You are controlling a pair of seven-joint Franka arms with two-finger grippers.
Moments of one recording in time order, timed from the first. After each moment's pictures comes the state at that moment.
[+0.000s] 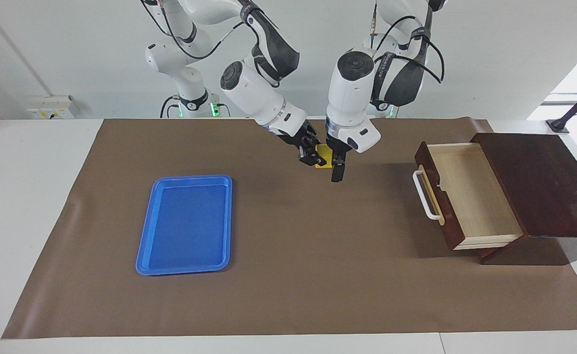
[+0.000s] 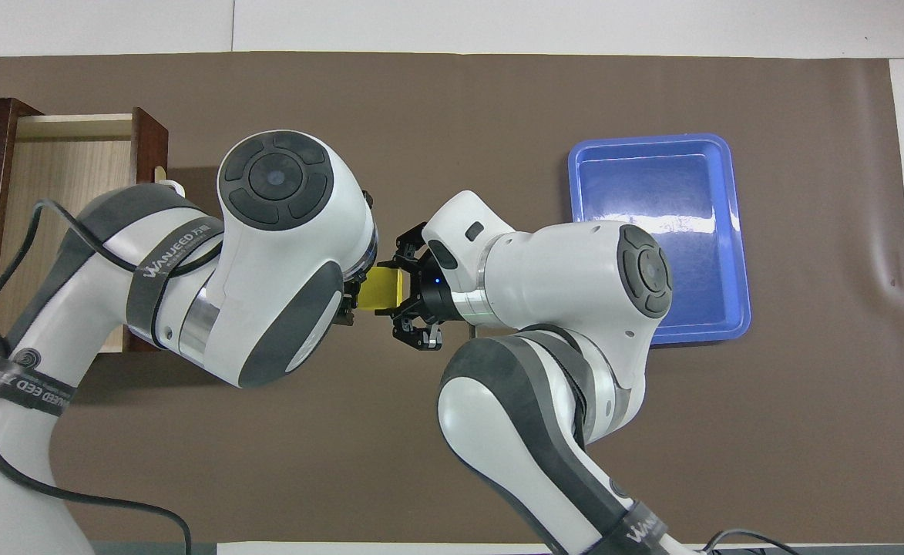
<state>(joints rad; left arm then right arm) -0.55 0.19 -0.05 -1.68 0.03 1.85 -1.95 0.57 0.17 0.05 -1.89 0.79 2.39 -1.41</state>
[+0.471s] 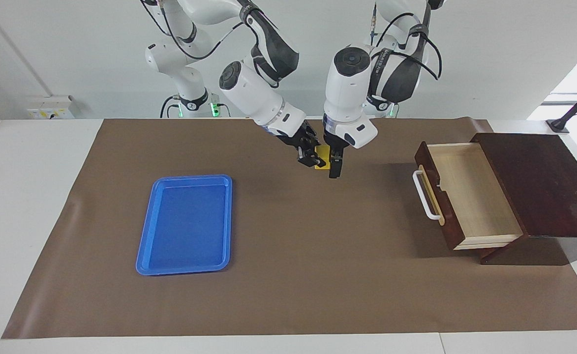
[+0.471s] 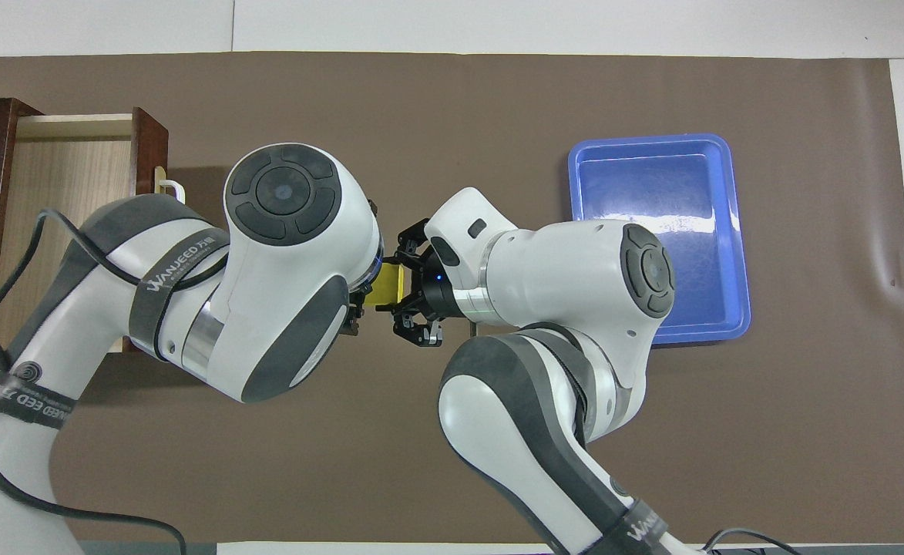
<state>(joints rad) -0.57 0.16 -0.05 -1.71 0.02 1.85 -1.97 0.57 0.17 0.05 -1.88 0.79 2.40 -1.40</state>
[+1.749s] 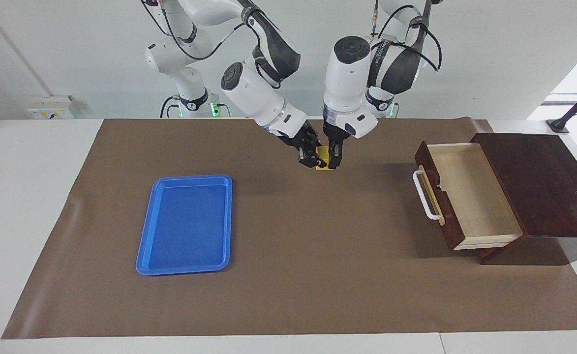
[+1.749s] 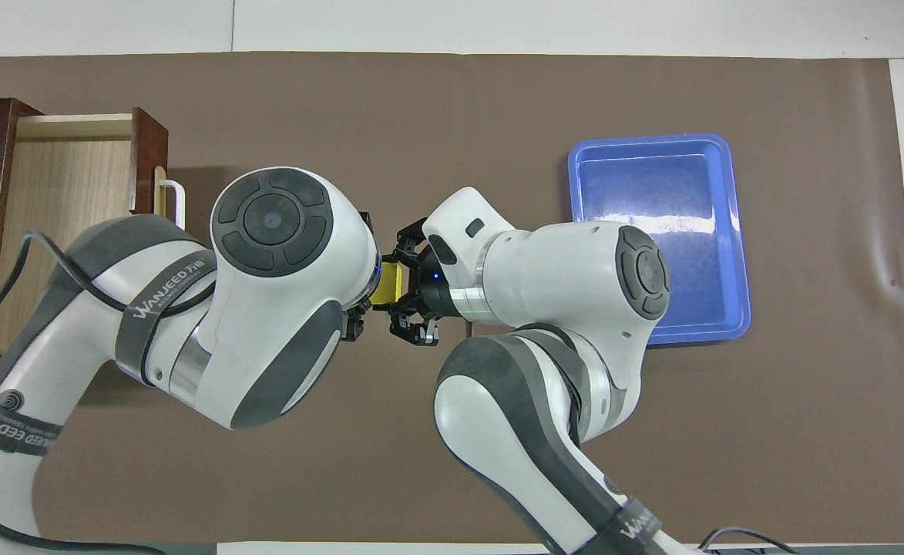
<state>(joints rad) -0.58 0.11 -0.04 -1.75 0.02 1.87 -2.04 0.57 0.17 0.05 -1.88 0.79 2.42 -1.36</state>
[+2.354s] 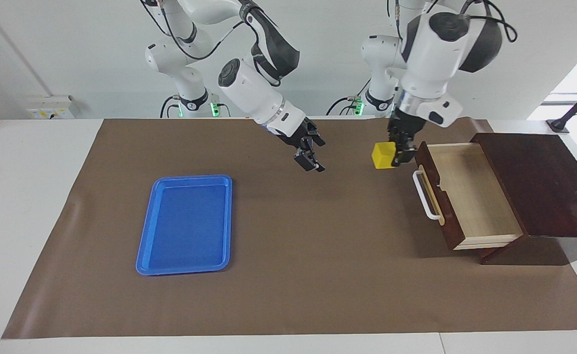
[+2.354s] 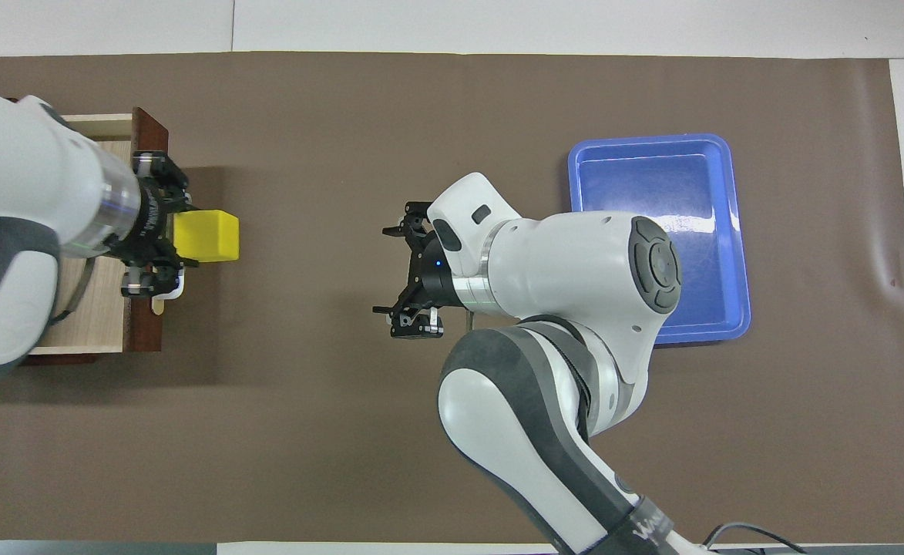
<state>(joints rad) -0.25 -0.02 -0.01 -1.73 0.01 1.76 -1.72 0.56 0.18 0.05 -1.85 0.79 2.41 -1.33</state>
